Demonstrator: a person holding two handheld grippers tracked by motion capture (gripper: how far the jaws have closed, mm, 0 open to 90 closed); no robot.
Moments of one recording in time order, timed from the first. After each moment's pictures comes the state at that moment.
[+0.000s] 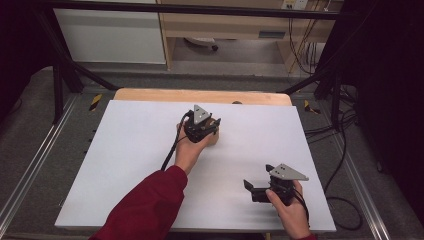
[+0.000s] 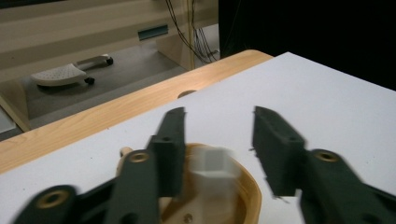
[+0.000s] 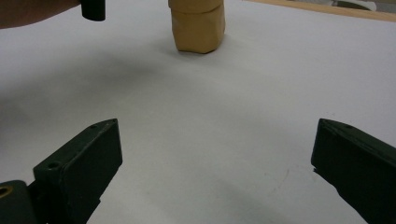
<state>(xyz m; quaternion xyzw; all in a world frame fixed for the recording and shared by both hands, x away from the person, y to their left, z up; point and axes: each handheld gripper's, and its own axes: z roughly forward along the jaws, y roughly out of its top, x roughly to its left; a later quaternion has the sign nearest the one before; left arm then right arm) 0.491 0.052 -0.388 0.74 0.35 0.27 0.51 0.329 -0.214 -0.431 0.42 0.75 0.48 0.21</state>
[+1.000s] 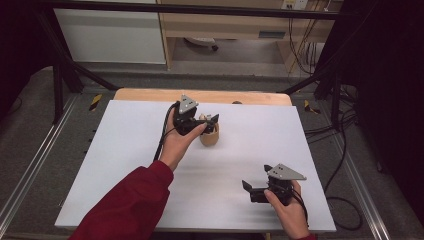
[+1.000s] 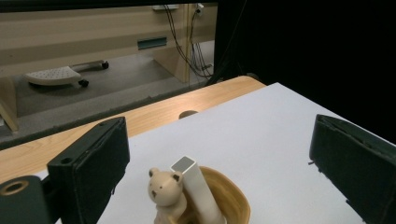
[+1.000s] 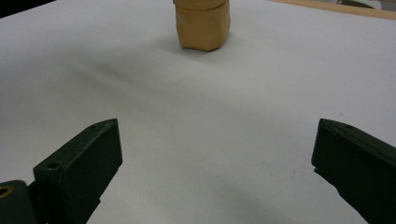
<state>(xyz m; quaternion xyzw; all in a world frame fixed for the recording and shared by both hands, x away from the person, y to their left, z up) 0.483 0.082 -0.342 0.72 0.37 0.24 0.53 0.330 -0.211 -0.432 0.41 0.75 0.47 0.21</state>
